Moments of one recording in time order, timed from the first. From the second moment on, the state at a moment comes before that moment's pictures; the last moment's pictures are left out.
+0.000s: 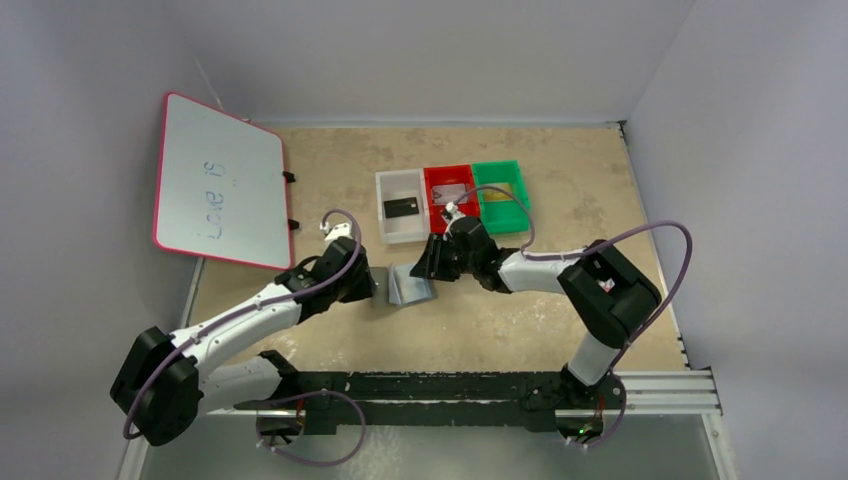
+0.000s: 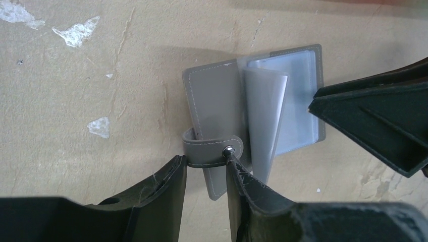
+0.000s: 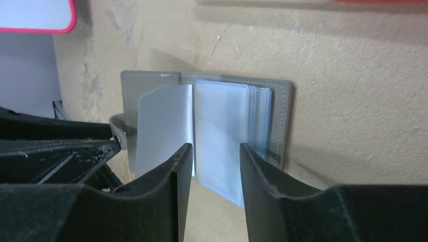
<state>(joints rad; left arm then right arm) -0.67 1.10 0.60 -0.39 -0.21 -0.80 0.72 1.70 0.76 0.28 -0.24 0.82</state>
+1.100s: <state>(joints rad) -0.67 1.18 0.58 -0.37 -0.21 -0.77 0.73 1.73 0.85 0.22 -0.33 0.77</state>
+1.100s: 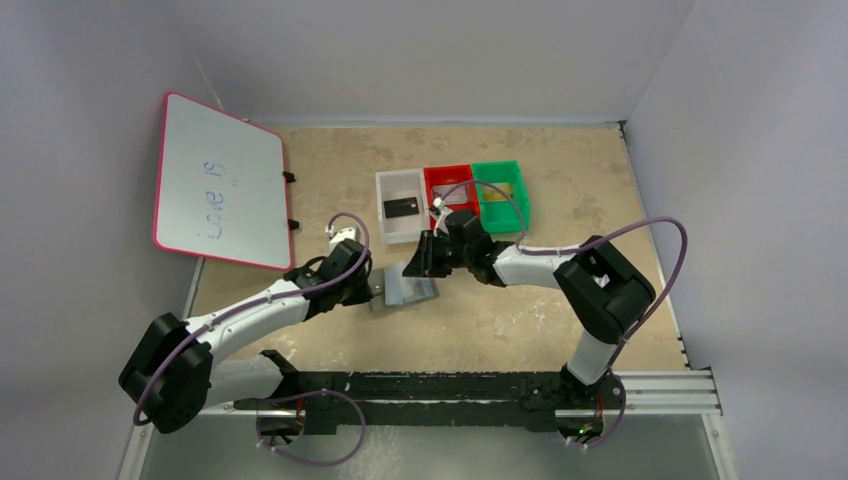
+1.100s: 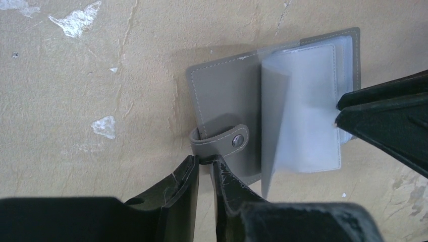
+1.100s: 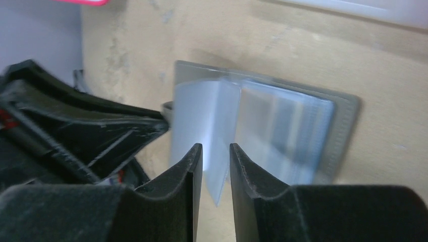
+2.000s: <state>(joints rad) -0.67 1.12 0.58 -0.39 -0.25 -0.78 0.82 1.71 0.88 0.31 -0.40 0.74</state>
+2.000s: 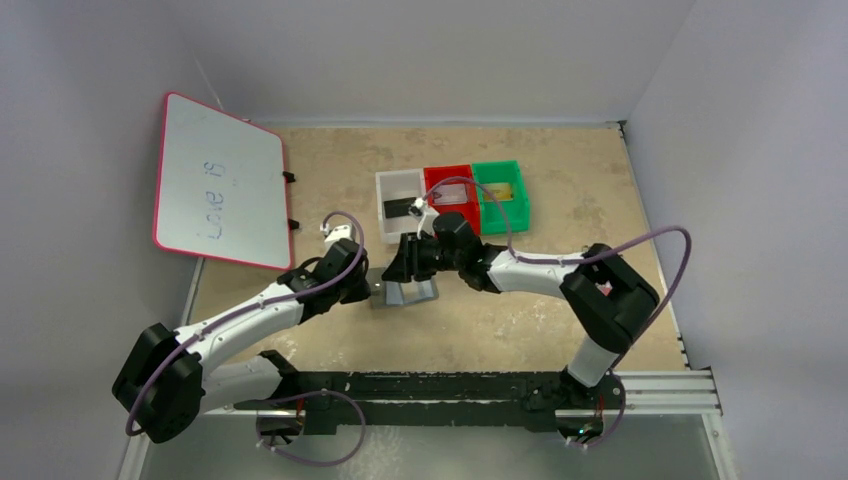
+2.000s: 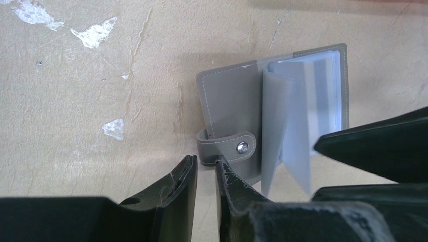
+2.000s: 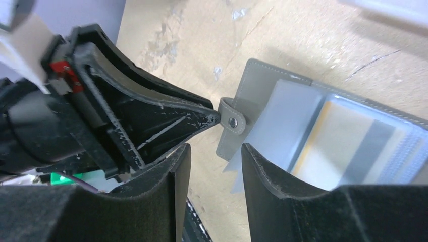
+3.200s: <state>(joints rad) -0.67 1.12 0.58 -0.38 -0.25 -0.78 0.80 1.71 0.87 0.03 -0.12 0.79</state>
